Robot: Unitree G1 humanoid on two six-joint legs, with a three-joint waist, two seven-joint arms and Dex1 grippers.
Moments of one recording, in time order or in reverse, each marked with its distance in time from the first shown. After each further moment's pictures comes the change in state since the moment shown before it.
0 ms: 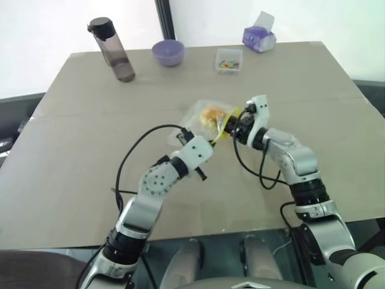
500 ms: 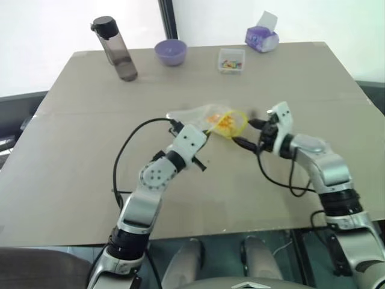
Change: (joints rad) left arm -0.022 -0.069 0.096 0.013 -0.070 0.037 0.061; right arm 0.157 -0.320 0.014 -0.140 -0.019 -0.012 0.231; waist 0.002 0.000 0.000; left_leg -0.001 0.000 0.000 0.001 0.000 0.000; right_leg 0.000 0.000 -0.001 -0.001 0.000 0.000
